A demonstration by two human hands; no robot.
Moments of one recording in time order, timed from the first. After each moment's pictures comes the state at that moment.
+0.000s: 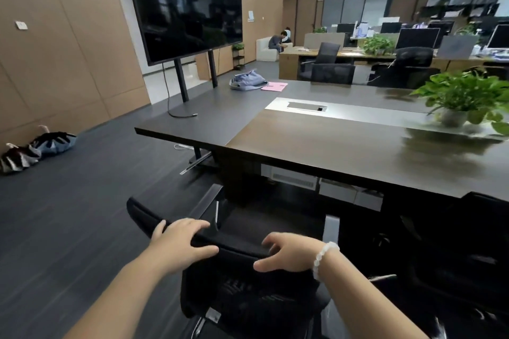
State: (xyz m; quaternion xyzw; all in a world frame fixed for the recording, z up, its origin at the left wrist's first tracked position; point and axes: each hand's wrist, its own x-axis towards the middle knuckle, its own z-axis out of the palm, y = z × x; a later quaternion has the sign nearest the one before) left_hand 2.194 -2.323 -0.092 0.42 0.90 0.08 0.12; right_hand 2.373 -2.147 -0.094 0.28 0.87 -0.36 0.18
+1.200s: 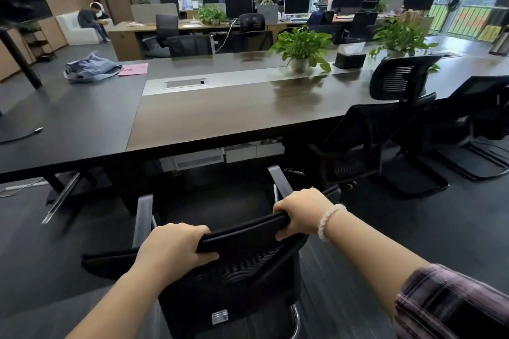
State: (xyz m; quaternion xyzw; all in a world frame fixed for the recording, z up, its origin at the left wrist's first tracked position) left_hand 2.057 -2.302 -0.127 0.77 0.64 -0.02 0.02; right_hand 2.318 -2.221 -0.110 0.47 0.88 -0.04 0.09
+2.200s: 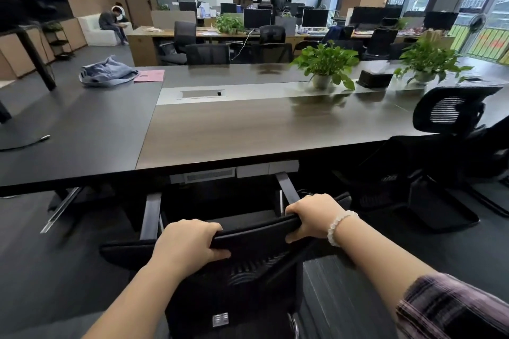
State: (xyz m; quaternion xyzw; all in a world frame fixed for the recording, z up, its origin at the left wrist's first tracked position) left_hand 2.008 -2.174 -0.122 0.75 0.67 -0.03 0.03; right_hand 2.261 -2.082 -0.115 0.47 0.87 -0.02 0.10
